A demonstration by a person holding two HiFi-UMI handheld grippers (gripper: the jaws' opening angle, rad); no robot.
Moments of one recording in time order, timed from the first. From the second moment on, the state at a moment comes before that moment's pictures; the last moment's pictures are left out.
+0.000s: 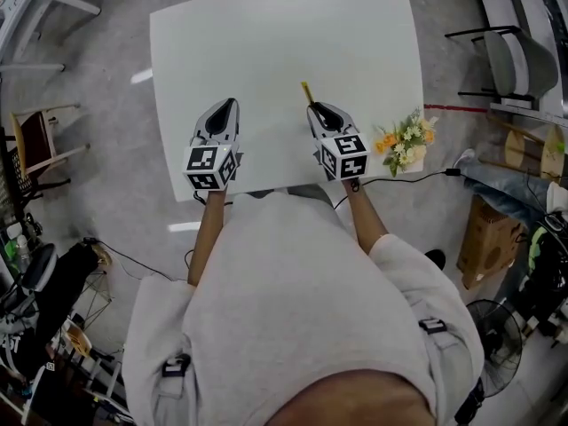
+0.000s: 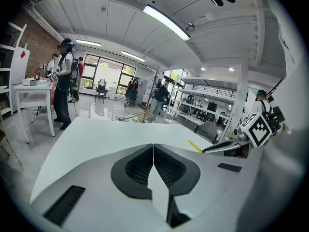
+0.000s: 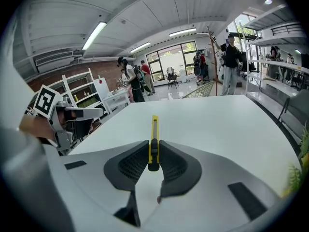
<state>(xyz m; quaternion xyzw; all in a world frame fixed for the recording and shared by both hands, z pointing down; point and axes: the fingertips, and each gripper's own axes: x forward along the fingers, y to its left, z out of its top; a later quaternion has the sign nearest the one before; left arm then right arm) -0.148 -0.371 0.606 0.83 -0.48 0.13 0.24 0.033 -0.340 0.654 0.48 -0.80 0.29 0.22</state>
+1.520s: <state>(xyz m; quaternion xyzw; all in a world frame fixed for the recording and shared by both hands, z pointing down) -0.157 -0.362 0.618 0.83 -0.49 0.13 0.25 -0.003 -0.427 0.721 0.43 -0.77 0.29 0.36</state>
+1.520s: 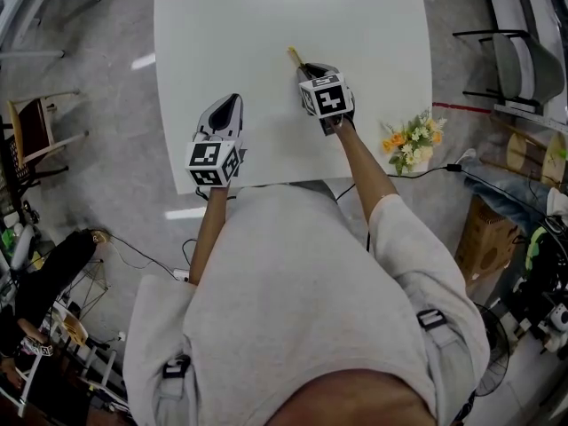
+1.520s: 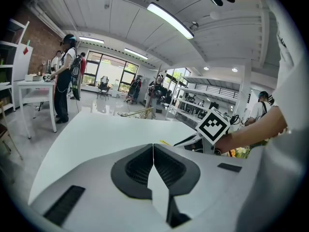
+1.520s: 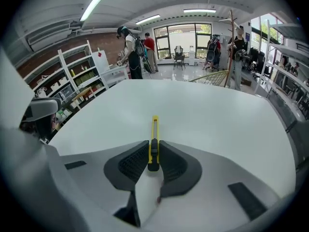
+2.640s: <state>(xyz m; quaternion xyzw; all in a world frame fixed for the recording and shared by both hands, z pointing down) -0.160 -0.364 0.612 0.83 -0.49 0.12 0.24 0.009 -0.422 0.700 0.46 -0.78 0.27 0.33</state>
